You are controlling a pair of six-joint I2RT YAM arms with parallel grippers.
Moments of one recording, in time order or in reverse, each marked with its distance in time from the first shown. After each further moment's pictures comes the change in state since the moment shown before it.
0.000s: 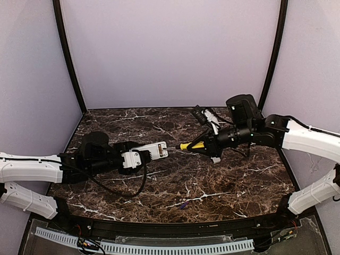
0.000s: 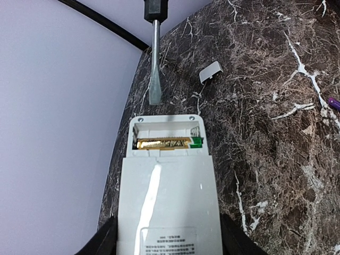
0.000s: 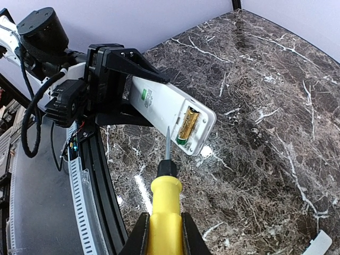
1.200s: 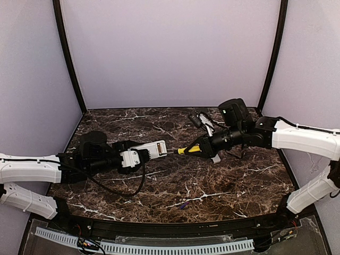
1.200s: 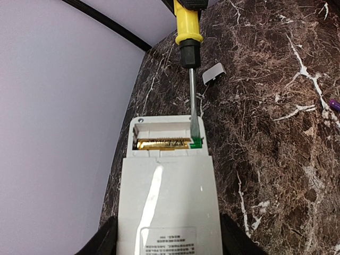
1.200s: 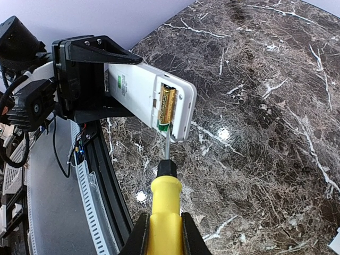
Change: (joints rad) left arm 0.006 -0.017 -0.003 0.002 0.016 -0.006; right arm -0.039 0.093 -0.023 0.047 -0.071 0.125
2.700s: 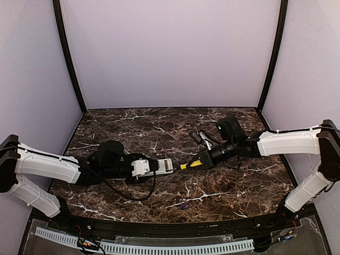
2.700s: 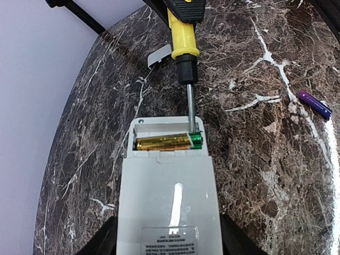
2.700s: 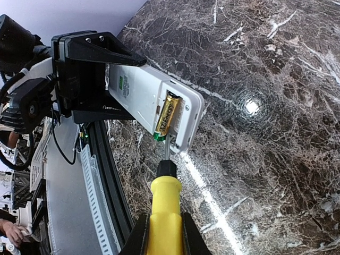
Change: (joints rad) left arm 0.006 0.234 -0.030 0.095 0.115 -0.151; right arm -0.089 0.139 -0.188 0.214 -0.206 0.066
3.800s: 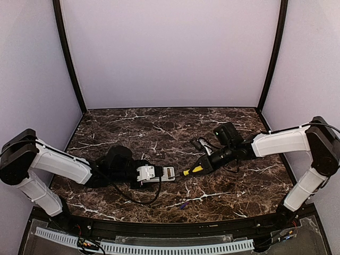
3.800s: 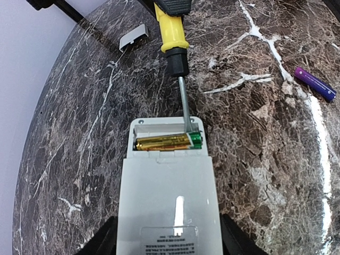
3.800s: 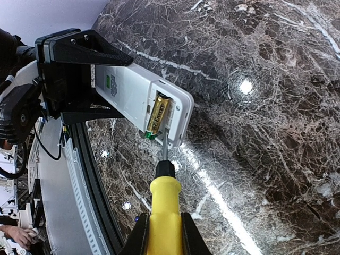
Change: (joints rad) left arm 0.000 0.174 -0.001 0.084 0.031 -0.013; right arm -0.039 0.091 -0.027 -0.010 0.018 -0.017
